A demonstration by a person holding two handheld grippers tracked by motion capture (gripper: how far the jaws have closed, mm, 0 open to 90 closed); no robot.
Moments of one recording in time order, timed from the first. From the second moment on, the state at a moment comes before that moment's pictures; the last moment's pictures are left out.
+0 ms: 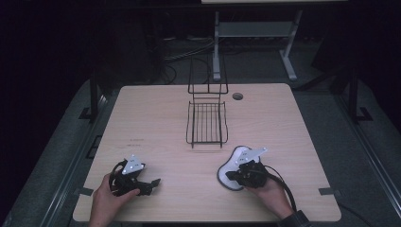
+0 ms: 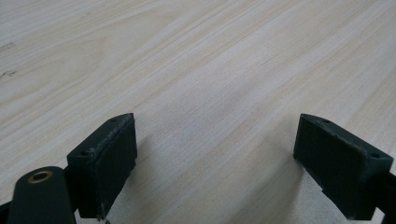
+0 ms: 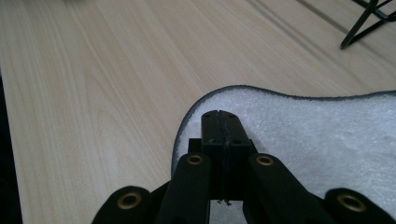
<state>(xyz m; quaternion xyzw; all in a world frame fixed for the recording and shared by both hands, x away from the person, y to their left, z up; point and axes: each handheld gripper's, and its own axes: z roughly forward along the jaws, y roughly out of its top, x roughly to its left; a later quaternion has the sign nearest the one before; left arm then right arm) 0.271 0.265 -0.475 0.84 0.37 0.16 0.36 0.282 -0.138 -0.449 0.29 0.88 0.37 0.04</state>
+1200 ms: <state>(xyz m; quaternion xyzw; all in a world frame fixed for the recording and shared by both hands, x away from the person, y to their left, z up) 0.271 0.265 -0.475 0.84 0.37 0.16 0.36 0.259 -0.216 -0.449 0.34 0.87 0.35 0.05</state>
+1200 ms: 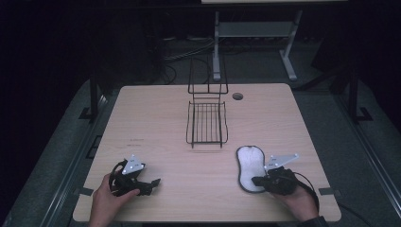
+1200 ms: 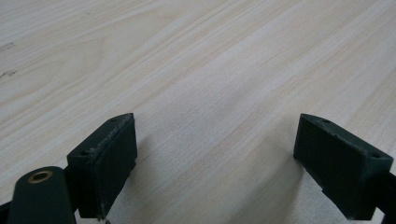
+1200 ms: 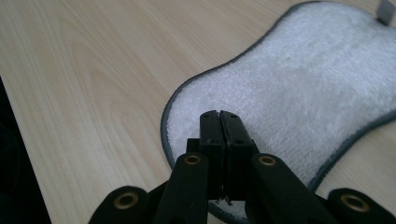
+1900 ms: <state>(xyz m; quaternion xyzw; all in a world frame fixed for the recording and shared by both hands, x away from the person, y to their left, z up) 0.271 0.265 -0.475 0.84 0.37 0.16 0.36 0.267 -0.270 -0.446 0.40 0.86 0.32 0.07</state>
